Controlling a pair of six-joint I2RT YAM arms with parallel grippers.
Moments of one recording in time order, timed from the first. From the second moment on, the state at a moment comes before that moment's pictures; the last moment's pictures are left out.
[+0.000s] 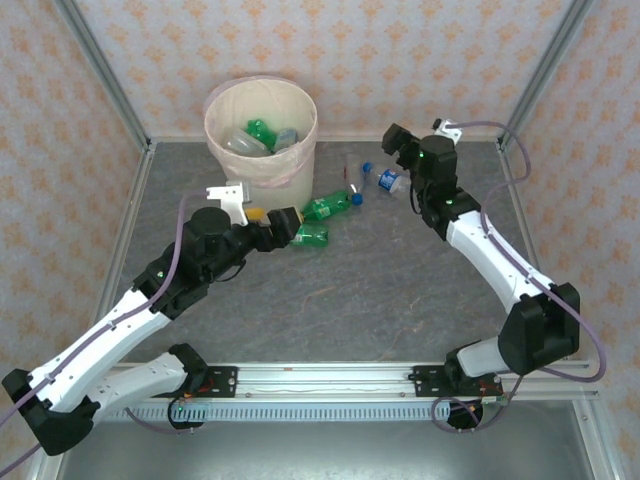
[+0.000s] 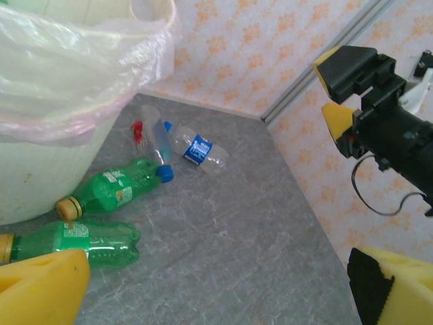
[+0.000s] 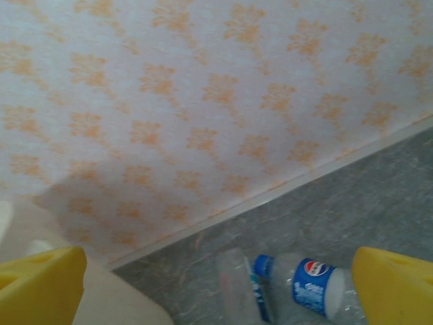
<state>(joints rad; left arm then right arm) -0.68 0.91 0.97 -0.36 -0.13 -0.65 0.32 1.42 1.18 0.01 0.29 0.59</state>
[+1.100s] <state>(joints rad) -0.74 0.93 0.99 -0.37 -0.20 -0.65 0.21 2.22 1.78 -0.32 0.01 0.44</state>
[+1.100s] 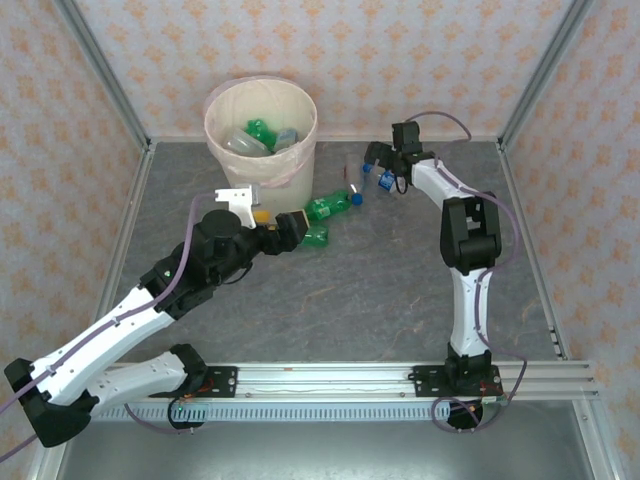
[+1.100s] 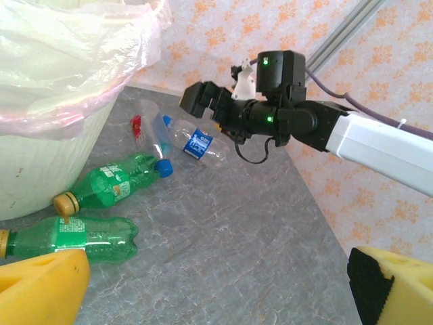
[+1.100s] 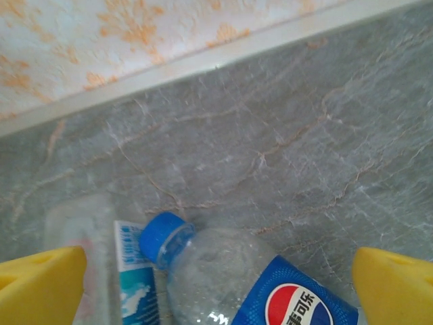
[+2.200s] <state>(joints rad) -0.75 0.88 0.97 -0.36 -0.21 -0.65 0.21 2.21 1.72 -0.38 0.02 0.50</state>
